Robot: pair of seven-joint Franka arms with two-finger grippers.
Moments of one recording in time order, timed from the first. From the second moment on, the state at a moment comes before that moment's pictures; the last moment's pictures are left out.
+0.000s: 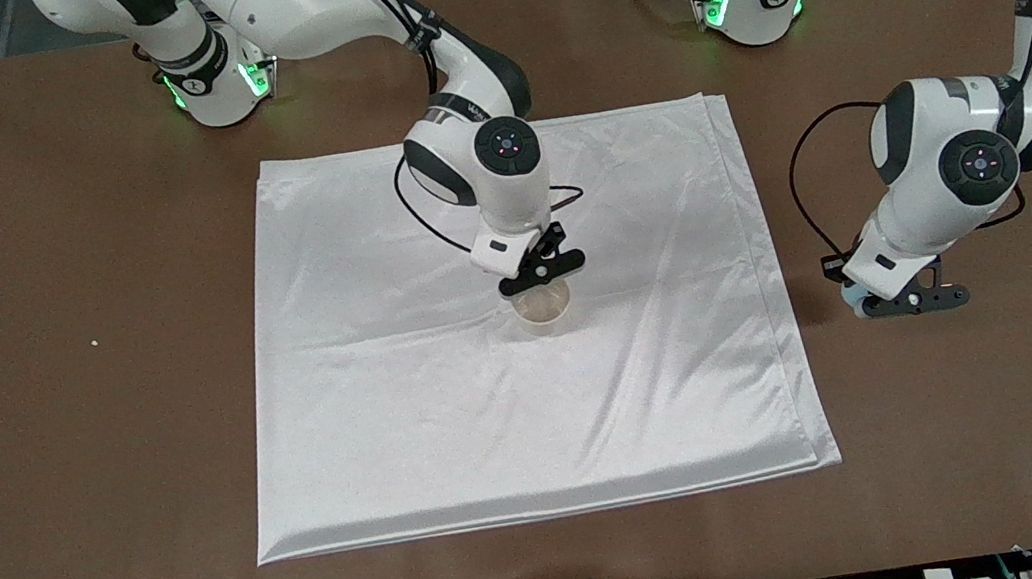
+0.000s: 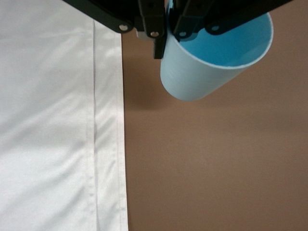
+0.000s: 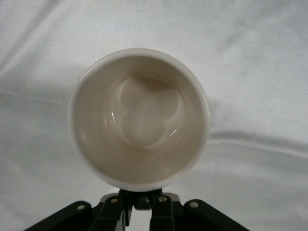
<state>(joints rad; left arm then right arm) -0.05 0.31 -0.08 -1.96 0.14 2.25 -0.16 0.79 0.75 0.06 -1.37 -0.06 2.13 0.59</state>
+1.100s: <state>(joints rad) -0.05 0.18 -0.17 -1.64 0.11 1.73 -0.16 0.81 0.84 0.04 -1.15 -0.07 2.06 0.62</state>
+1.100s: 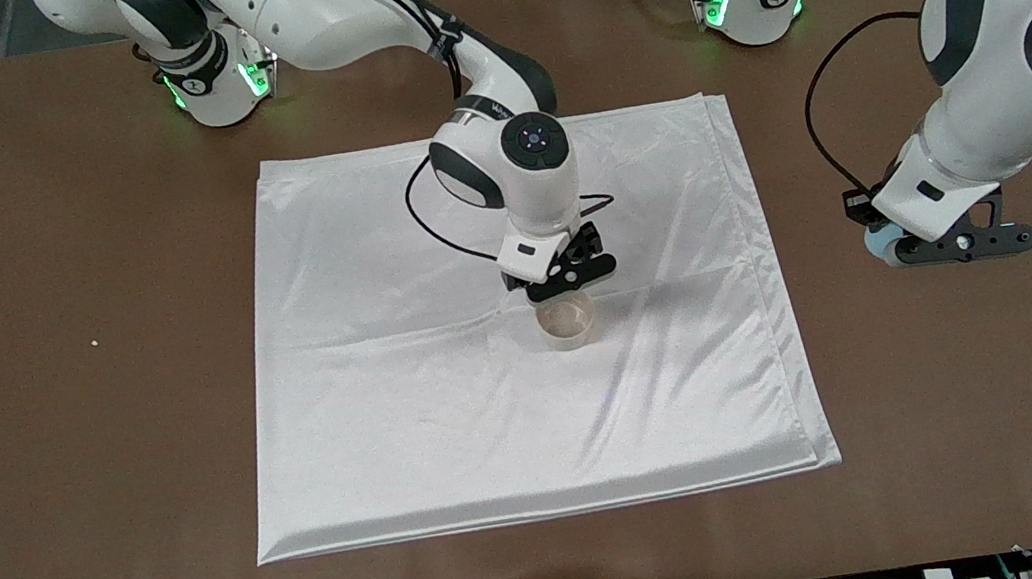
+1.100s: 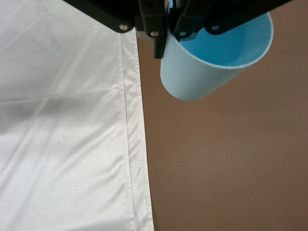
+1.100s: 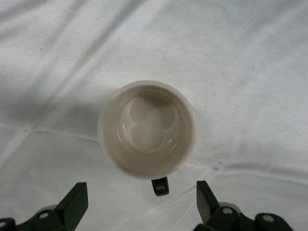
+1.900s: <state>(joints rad) -0.05 0.15 -0.28 -1.59 0.10 1.62 -0.18 0.45 0.29 0.13 -1.42 -0.06 1.84 0.50</state>
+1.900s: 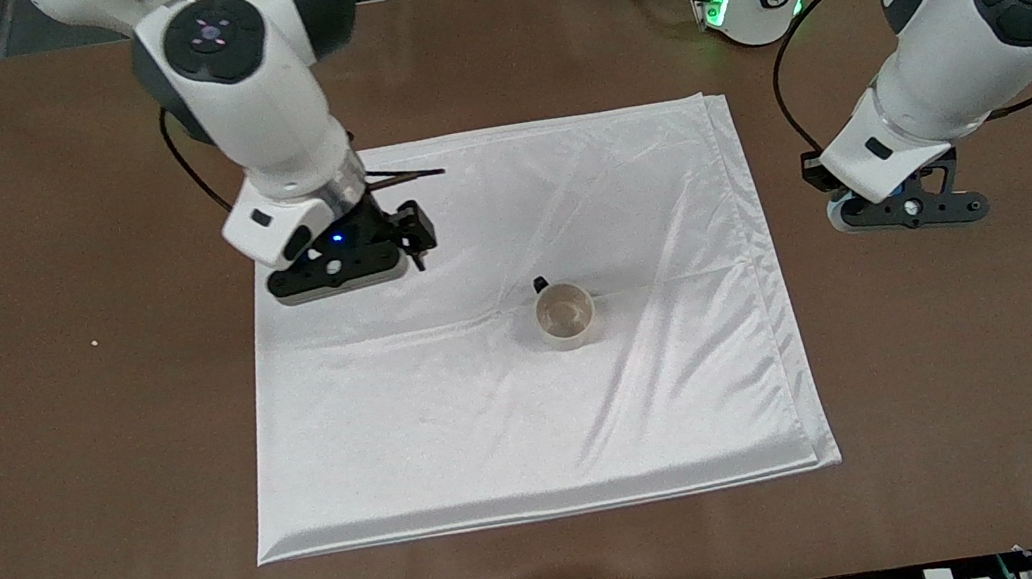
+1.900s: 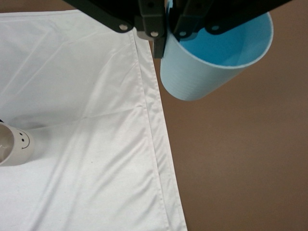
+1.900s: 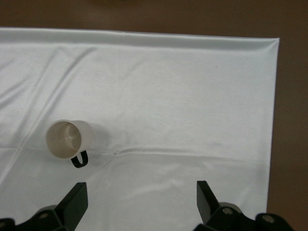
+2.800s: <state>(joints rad) -0.26 0.32 -0.38 -1.51 0.10 1.65 -0.21 0.09 0.10 0.04 -1.51 0.01 1.64 0.14</state>
